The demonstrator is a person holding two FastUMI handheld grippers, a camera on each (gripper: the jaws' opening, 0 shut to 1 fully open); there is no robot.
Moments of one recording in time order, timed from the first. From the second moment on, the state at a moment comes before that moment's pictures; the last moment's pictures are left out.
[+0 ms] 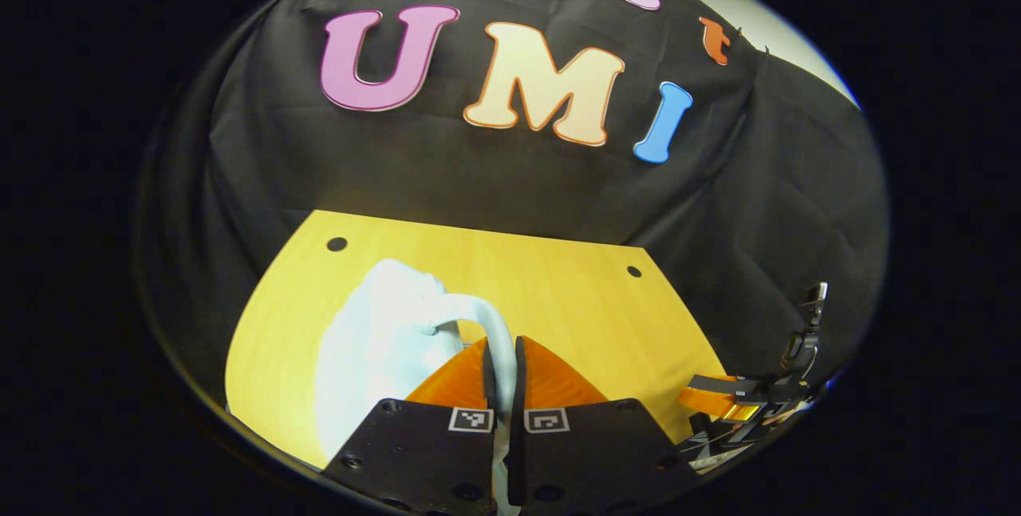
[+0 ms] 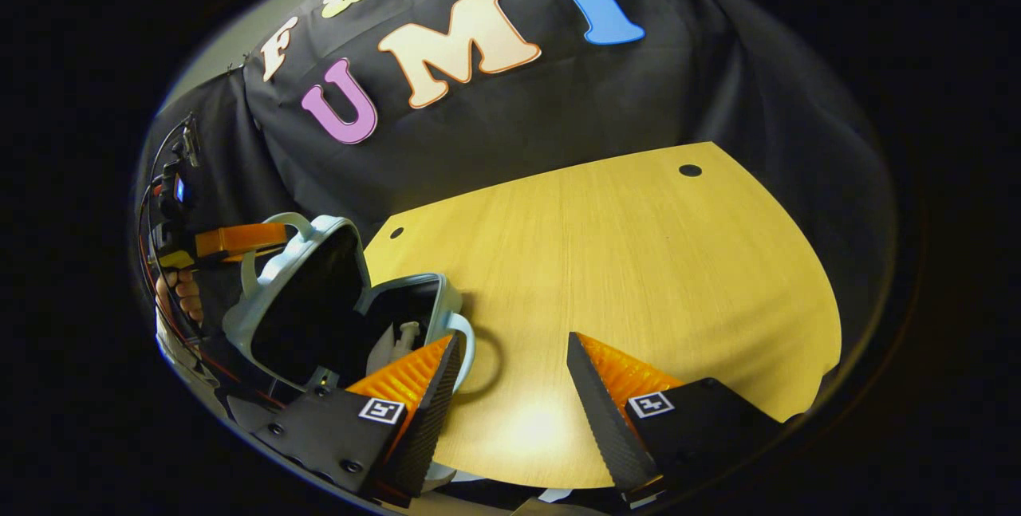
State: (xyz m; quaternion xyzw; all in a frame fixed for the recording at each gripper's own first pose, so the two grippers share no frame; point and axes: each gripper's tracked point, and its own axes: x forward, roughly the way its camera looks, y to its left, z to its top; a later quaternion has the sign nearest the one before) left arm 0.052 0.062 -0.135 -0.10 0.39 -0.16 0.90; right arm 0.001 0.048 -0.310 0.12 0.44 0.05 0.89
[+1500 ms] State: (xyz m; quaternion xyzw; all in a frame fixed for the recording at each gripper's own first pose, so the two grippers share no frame) left arm 0.028 -0.066 -0.182 0.02 0.27 -0.15 0.95; right arm 0.019 -0.003 -0.238 0.09 0.33 0.01 0.94
